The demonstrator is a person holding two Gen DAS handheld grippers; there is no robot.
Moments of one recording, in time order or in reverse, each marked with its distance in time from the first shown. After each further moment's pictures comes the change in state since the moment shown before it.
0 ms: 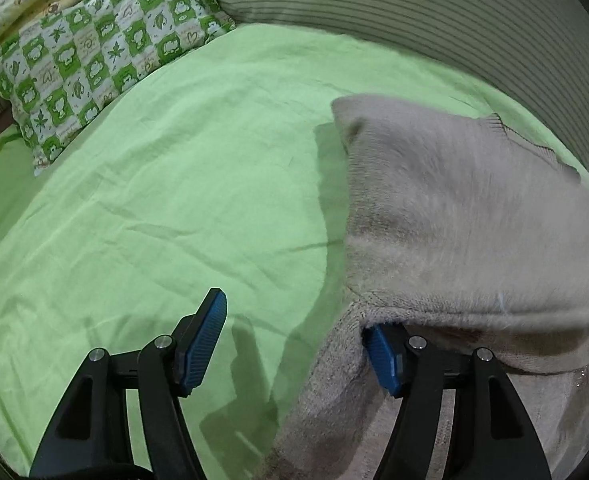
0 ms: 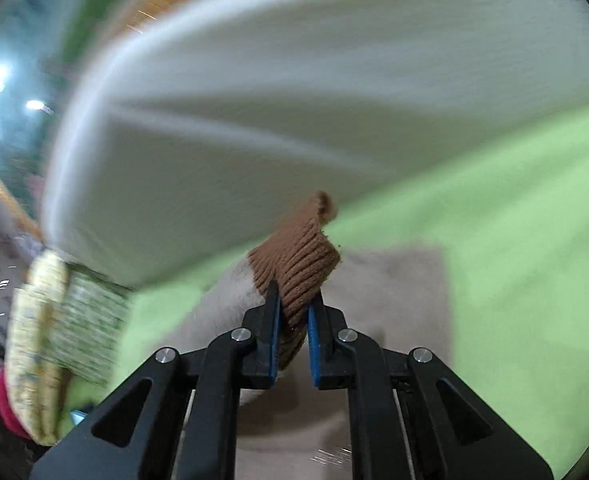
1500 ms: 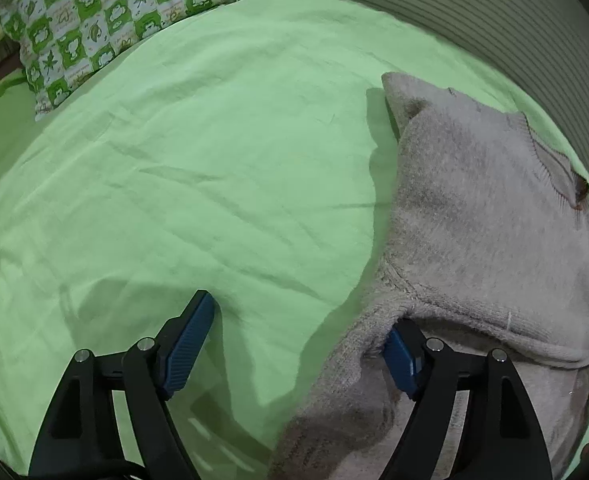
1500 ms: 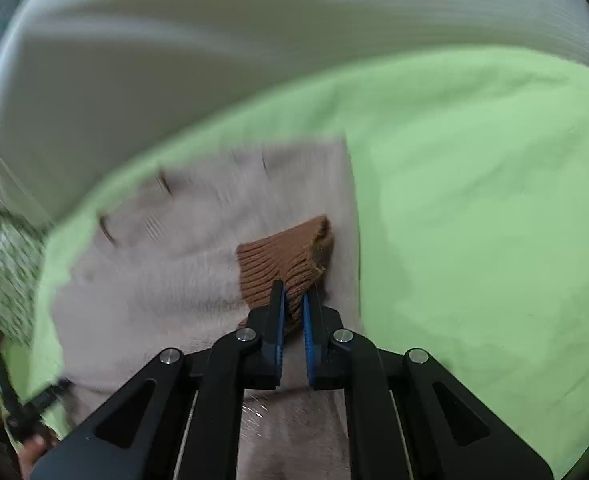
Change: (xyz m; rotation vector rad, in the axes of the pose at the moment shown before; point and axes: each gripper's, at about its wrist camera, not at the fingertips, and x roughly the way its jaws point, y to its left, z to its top) left arm 0.033 0.039 -0.002 -0.095 0.083 -0.024; right arm 0.042 -0.035 -0.039 -0.101 0.155 -0.226
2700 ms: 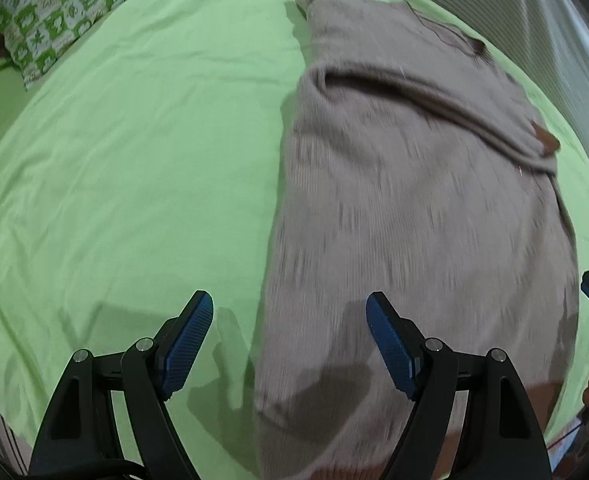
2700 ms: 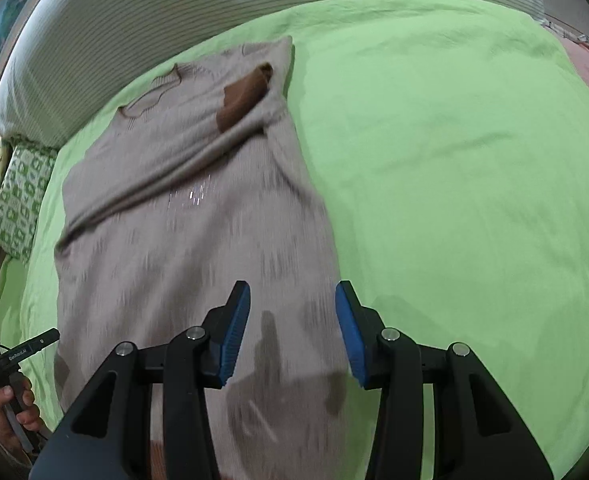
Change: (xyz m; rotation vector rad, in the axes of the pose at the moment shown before) left arm -0.088 0.037 -0.142 0.257 0.175 -0.169; right arm -0.129 -0.048 -0.147 -0.011 0.079 0.002
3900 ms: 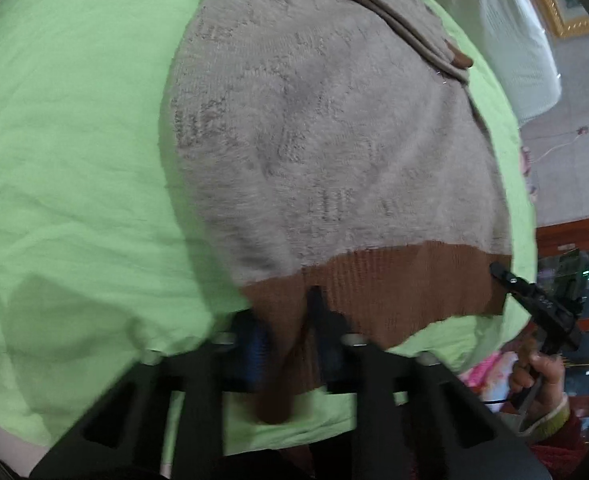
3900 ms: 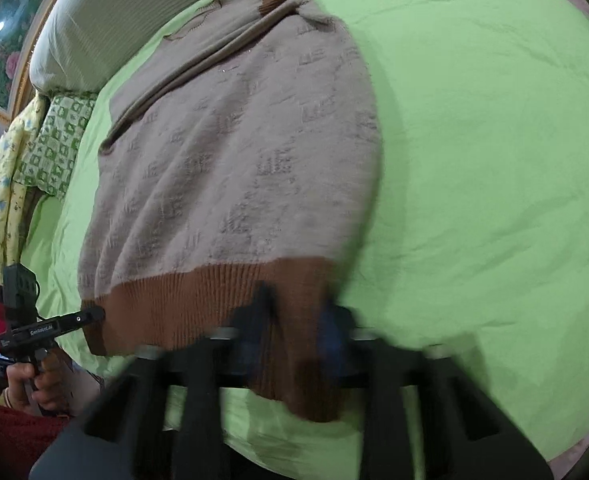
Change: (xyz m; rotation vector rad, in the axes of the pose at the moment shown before) left arm 0.009 -0.021 -0.111 0.010 0.193 -0.385; right arm -0.027 0.005 -0.137 0.040 0.110 0.139
